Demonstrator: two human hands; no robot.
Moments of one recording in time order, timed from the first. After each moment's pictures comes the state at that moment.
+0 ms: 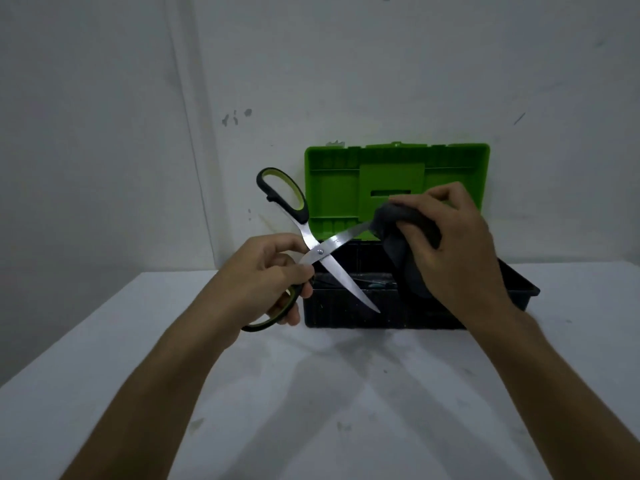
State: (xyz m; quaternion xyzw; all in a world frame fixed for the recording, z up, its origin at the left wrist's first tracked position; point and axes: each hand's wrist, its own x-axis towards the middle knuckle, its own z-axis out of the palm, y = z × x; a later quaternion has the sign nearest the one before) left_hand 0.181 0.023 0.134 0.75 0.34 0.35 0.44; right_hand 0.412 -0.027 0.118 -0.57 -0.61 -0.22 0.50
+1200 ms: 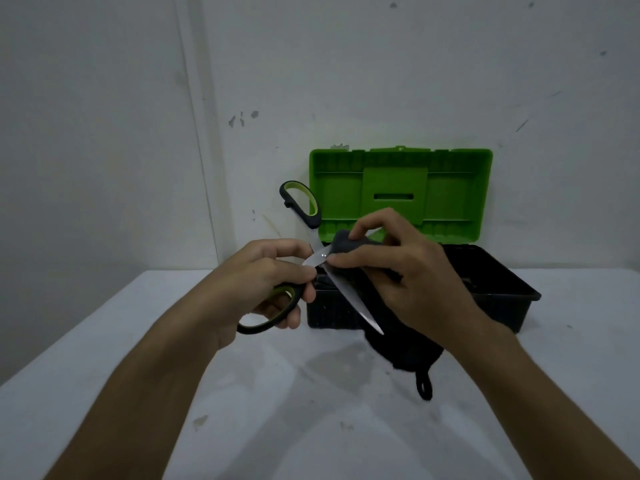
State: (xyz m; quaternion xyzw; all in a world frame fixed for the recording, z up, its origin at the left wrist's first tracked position) left_hand 0.170 0.016 0.144 0.70 0.36 0.32 0.53; right_hand 0.379 -0.027 0.111 -0.45 -0.77 -0.23 0.39
